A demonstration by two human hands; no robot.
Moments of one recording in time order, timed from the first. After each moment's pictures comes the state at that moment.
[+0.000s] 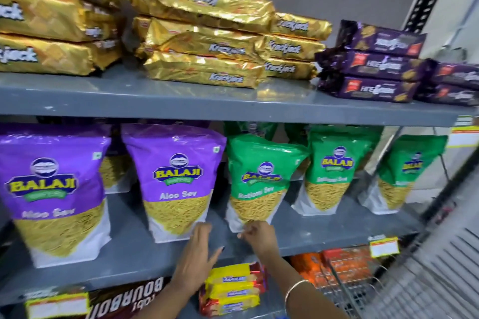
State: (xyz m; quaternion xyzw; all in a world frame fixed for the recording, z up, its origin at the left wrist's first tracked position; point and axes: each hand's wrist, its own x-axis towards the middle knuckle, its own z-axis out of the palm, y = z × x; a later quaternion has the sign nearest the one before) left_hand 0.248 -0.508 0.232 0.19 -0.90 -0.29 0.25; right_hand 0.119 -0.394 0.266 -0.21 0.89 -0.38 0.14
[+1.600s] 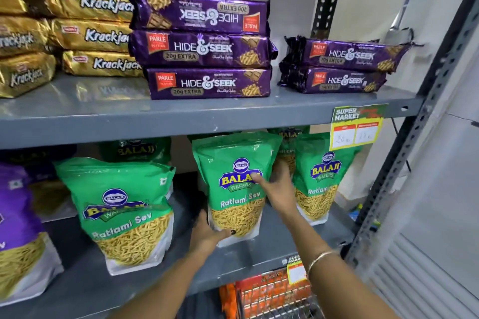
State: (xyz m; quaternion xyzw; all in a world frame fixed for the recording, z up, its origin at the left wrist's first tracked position) left_hand -0.033 -0.336 0.266 0.33 -0.74 -0.57 0.15; right_hand -0.125 -0.201 0.373 -0.20 0.74 -0.64 0.04
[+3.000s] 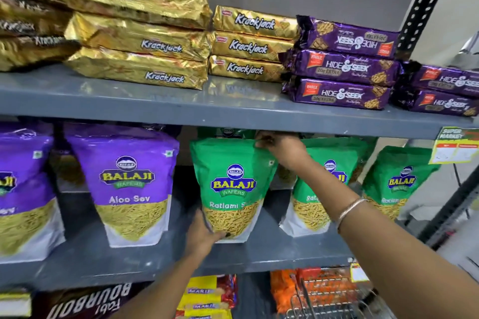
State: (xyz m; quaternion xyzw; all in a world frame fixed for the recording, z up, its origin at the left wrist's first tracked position) left_hand 0.127 -0.467 0.246 0.36 -0.74 -0.52 0.22; right_hand -0.005 -0.353 0.476 -0.44 0.84 -0.31 -0.03
